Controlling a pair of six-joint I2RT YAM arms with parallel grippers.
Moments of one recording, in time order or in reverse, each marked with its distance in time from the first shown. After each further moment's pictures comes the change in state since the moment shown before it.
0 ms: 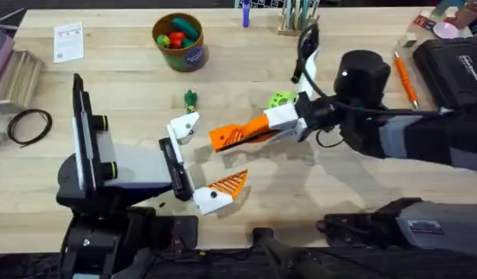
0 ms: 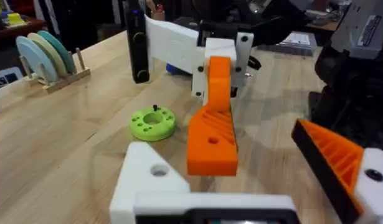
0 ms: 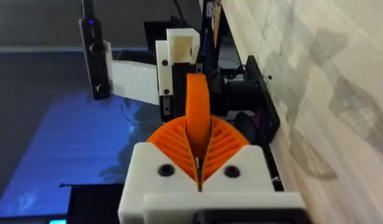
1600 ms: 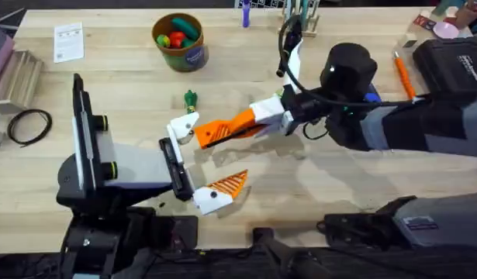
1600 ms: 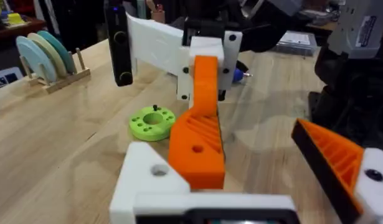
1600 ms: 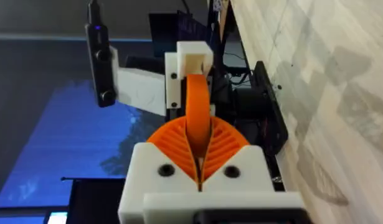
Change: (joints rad) left arm 0.000 0.000 0.000 0.000 0.000 0.000; right arm 0.071 0.115 0.069 0.203 0.012 0.136
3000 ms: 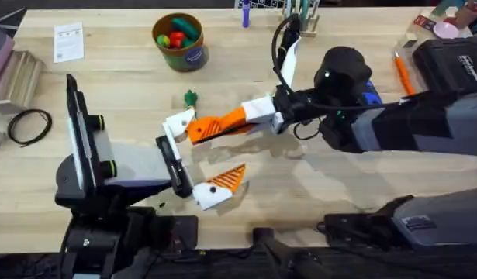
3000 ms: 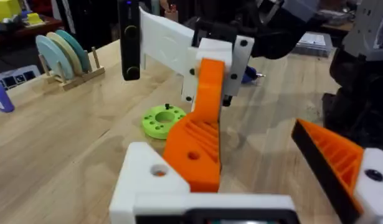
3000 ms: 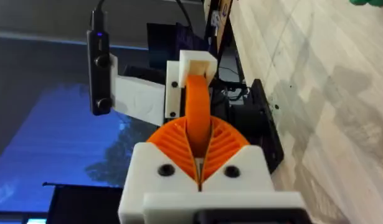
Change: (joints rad) left arm 0.012 0.000 -0.002 0.007 -0.034 0.003; right arm 0.050 0.040 0.001 0.127 0.102 0.016
